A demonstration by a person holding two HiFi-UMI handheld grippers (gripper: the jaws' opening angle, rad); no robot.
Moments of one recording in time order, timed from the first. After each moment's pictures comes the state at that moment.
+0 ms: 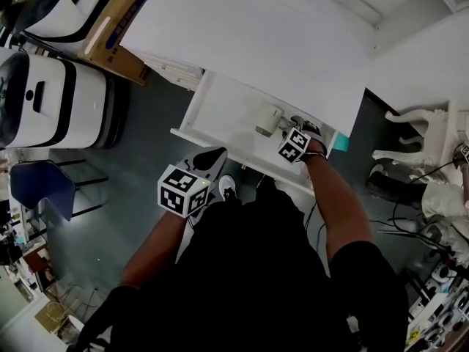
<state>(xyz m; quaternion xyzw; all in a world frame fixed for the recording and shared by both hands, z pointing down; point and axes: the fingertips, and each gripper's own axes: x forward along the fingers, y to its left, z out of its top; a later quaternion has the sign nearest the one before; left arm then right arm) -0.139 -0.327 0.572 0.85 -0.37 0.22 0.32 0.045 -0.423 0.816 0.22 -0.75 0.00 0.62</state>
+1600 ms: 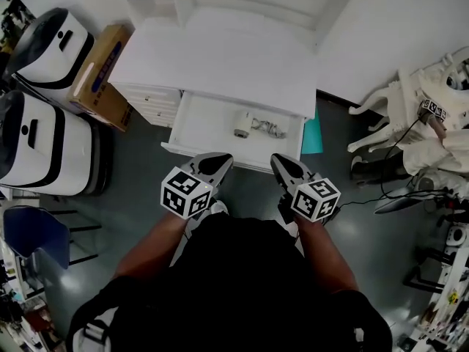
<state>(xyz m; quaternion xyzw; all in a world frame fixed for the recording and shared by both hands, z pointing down) -0.080 -0.241 0.494 0.93 -0.25 0.16 0.21 0.030 -0.237 0.494 0.47 -0.83 0.29 0.02</state>
